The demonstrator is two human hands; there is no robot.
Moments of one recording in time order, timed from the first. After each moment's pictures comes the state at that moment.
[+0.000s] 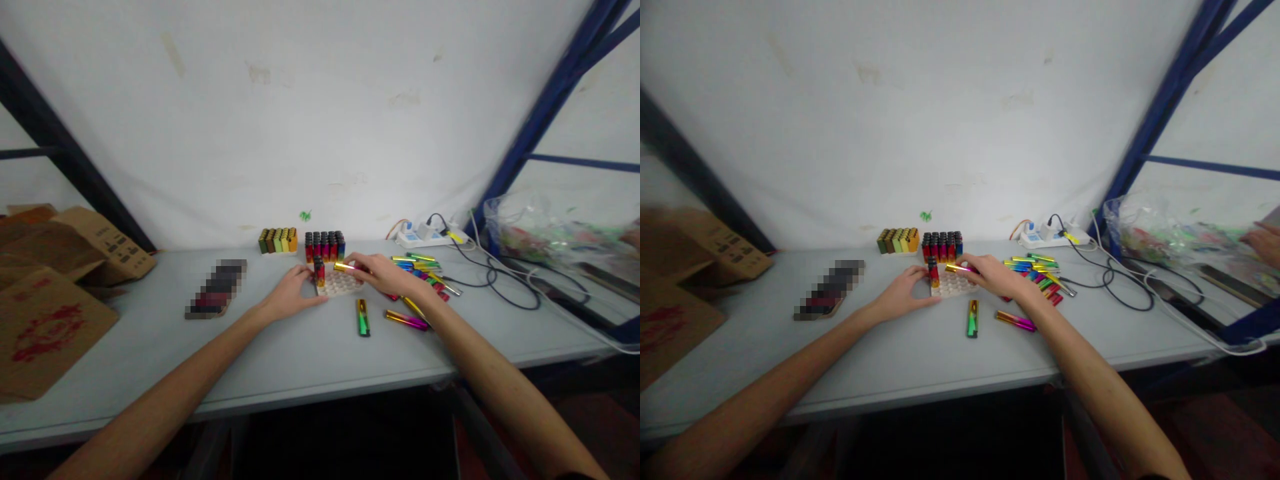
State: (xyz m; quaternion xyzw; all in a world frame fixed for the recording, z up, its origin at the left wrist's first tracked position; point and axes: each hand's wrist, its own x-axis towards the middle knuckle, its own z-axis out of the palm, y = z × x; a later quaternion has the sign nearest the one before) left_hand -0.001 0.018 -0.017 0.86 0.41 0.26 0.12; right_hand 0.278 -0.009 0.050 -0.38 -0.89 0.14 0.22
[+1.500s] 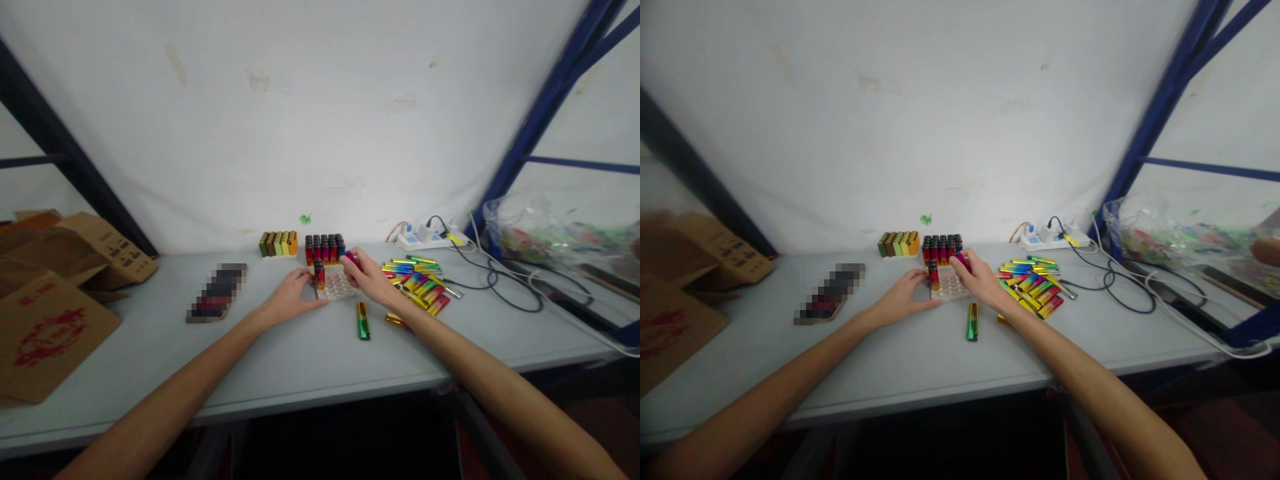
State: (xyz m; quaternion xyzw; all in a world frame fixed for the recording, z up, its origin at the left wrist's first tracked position) left_hand -0.001 0.014 -0.015 0.87 0.41 0.26 0.12; right_hand 0.240 -0.011 0.023 -0.43 -0.74 0.28 0.44
